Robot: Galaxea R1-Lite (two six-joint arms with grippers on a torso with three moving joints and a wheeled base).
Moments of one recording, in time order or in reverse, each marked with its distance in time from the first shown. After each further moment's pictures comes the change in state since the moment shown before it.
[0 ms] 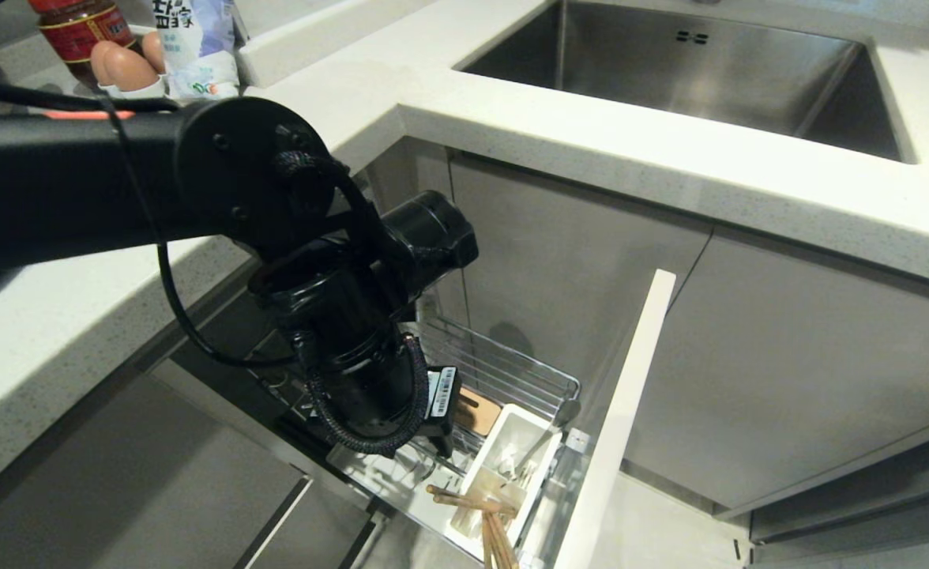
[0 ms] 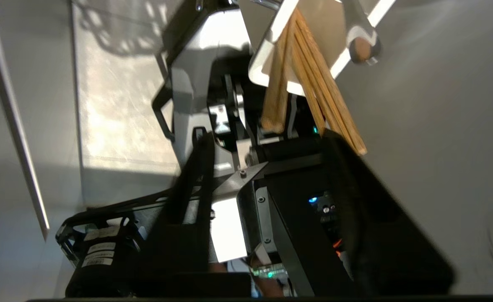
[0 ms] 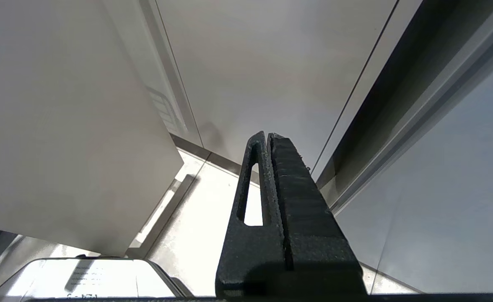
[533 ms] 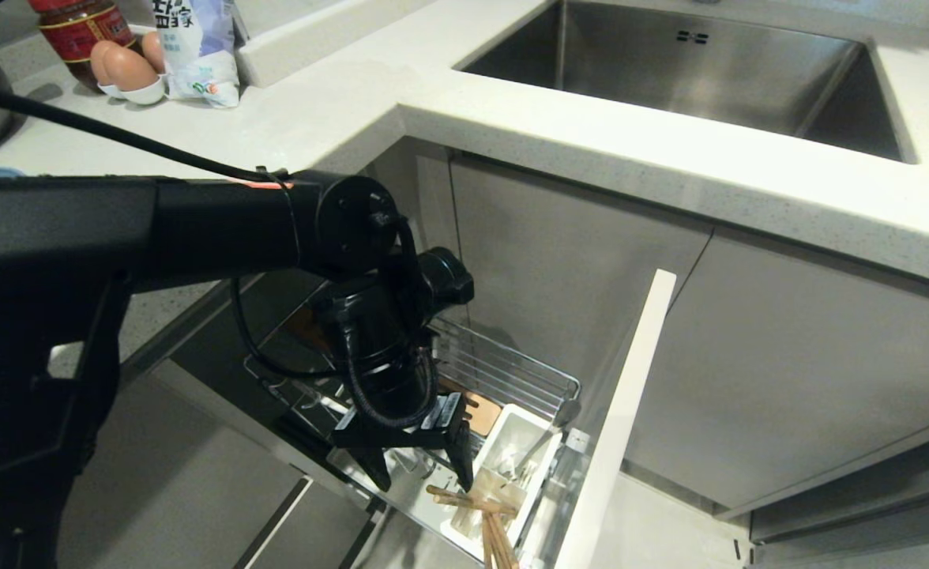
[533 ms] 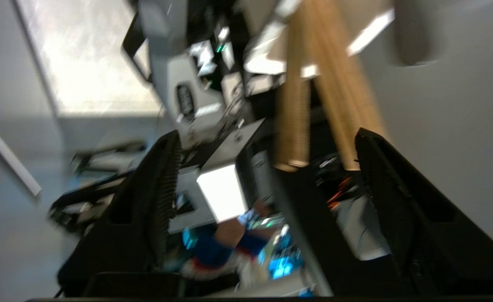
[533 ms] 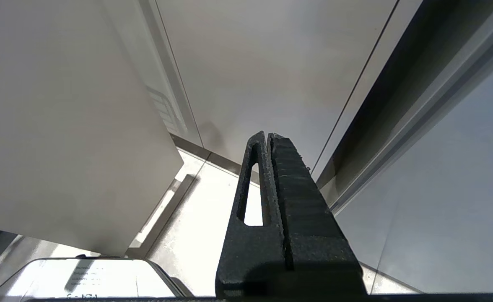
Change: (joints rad) left arm 0.108 0.189 -0.095 0.152 -0.218 0.171; right arm 0.000 0.000 0.000 0.000 0.000 0.000
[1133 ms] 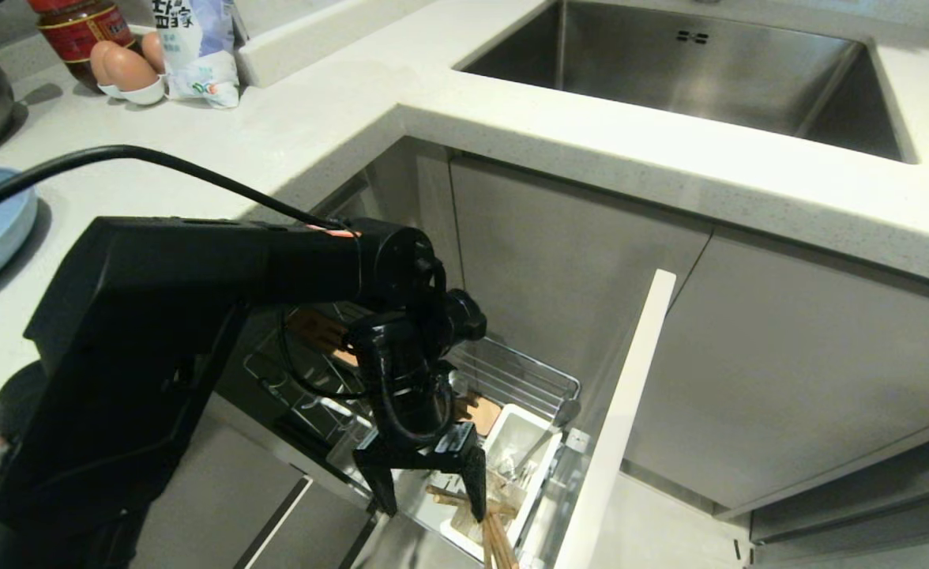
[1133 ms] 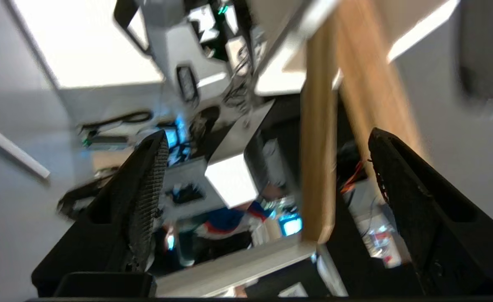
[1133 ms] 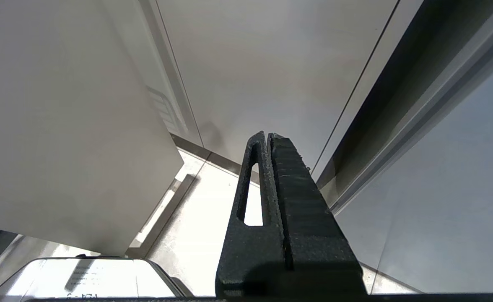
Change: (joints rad) left arm 0.014 0.125 -0.014 0.006 -0.068 0.072; right arm 0.000 0.000 0.000 0.000 0.000 0.000
